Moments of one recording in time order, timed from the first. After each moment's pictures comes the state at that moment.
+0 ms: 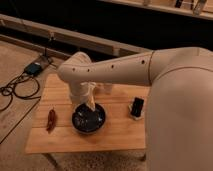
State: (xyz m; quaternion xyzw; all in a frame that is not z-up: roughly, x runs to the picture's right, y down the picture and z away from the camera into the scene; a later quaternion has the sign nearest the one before) arm -0.107 0.101 0.703 -0.26 0.23 0.64 0.68
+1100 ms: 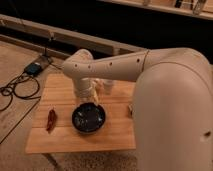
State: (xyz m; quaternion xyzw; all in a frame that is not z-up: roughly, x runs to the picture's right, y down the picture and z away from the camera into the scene) arm -0.089 0.074 0.752 -0.24 0.25 0.65 0.68
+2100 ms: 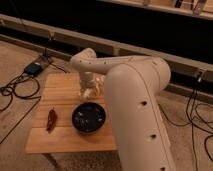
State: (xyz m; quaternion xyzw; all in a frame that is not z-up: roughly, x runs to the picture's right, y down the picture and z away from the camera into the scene) arm -0.090 0.034 0.875 -0.23 0.24 0.66 0.67
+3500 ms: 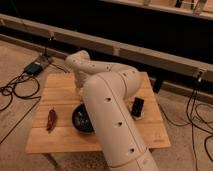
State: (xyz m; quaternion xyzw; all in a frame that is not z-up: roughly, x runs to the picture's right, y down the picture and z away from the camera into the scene) arm -0.124 0.032 0.942 -0.27 0.27 0.64 0.67
